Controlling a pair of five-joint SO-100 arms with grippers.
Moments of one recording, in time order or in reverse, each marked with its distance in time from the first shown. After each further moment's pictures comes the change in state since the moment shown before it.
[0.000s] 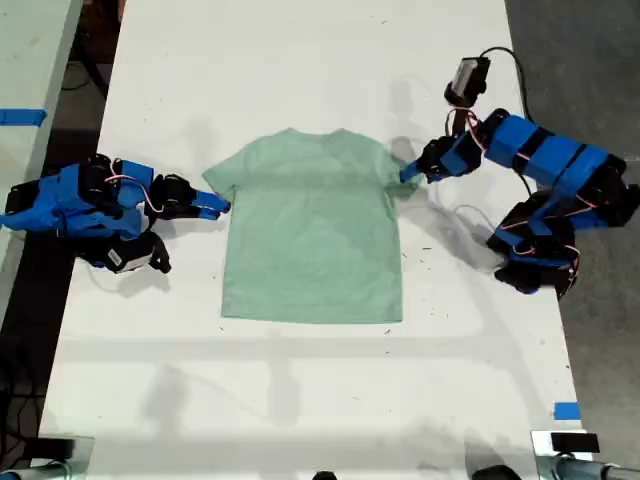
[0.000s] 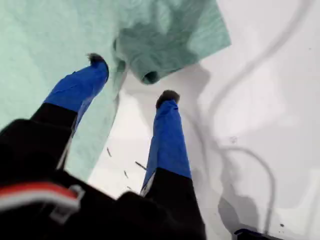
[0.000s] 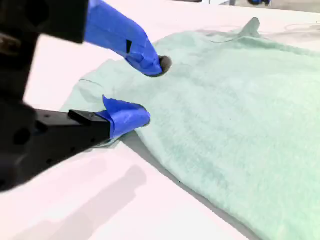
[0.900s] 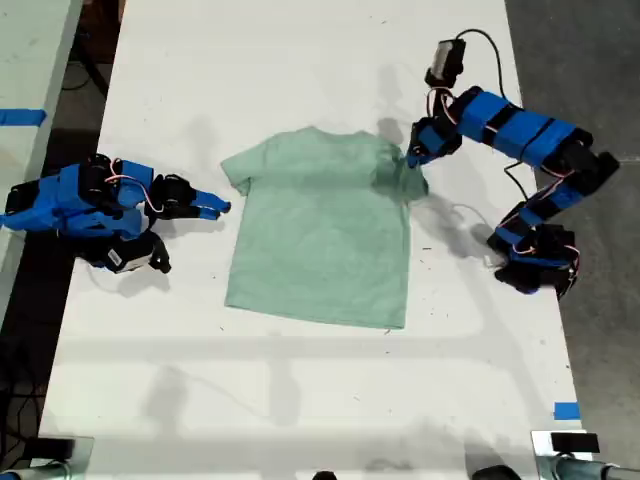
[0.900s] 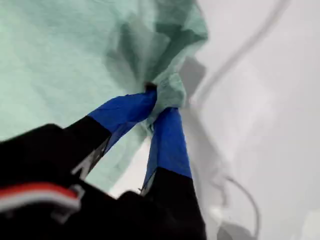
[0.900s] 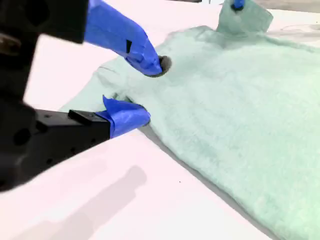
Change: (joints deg) arm 0 0.0 0.0 0.0 0.0 0.0; arm 1 -1.4 -18.5 -21.0 1.6 -4.4
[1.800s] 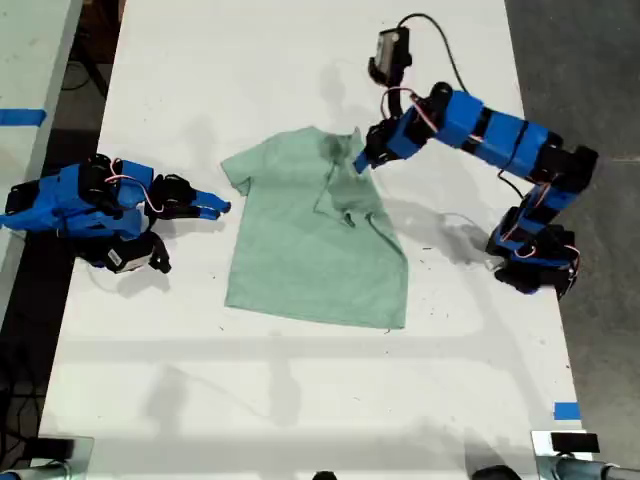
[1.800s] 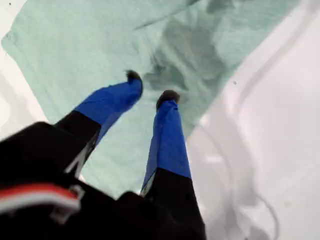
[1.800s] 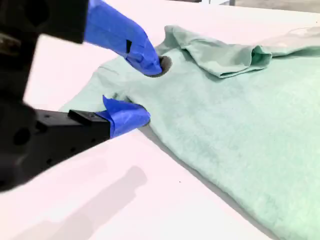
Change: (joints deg) arm 0 0.0 0.0 0.0 0.0 0.0; arm 1 -14.1 -2.2 -23.3 14.2 1.0
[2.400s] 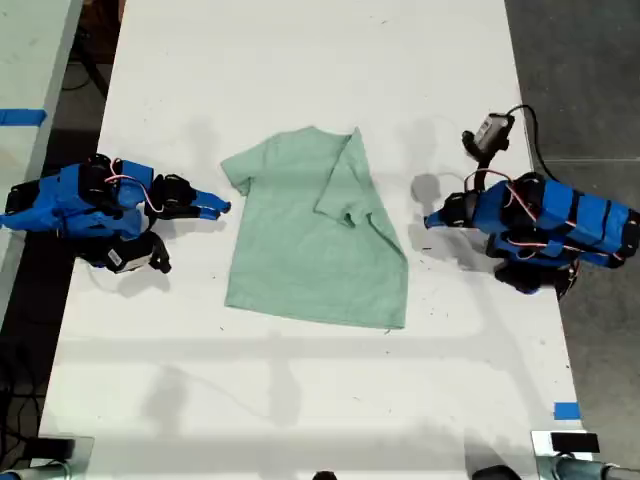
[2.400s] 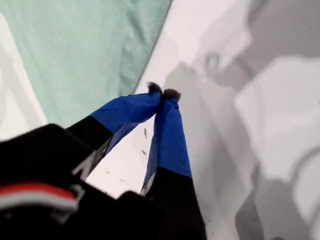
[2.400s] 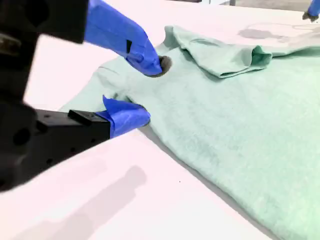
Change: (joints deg) arm 0 0.0 0.0 0.0 0.0 0.0; arm 1 -9.1 89.6 90.2 -10.4 18.7
